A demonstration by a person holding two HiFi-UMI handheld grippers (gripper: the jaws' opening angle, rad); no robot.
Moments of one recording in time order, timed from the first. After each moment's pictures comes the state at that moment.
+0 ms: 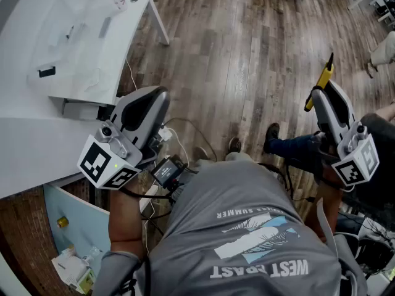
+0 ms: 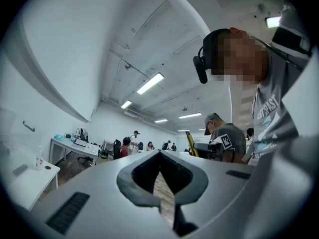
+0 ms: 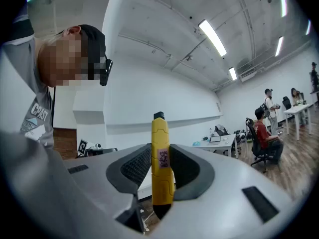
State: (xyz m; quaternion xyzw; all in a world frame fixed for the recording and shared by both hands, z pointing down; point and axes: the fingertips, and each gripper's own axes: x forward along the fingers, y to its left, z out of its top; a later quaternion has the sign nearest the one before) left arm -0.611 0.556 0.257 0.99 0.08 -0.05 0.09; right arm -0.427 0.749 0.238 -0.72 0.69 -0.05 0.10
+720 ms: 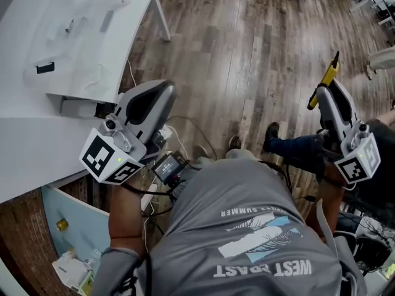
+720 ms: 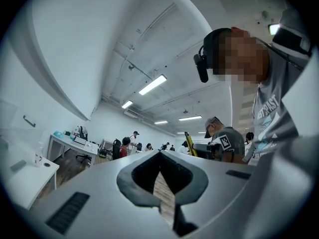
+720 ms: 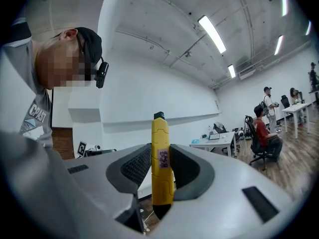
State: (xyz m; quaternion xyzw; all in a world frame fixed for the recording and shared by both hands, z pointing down) left arm -0.613 0.507 0.270 0.99 0.10 -0.06 0.11; right arm -0.433 0.703 0.244 -0.73 0.67 -0.06 0.09
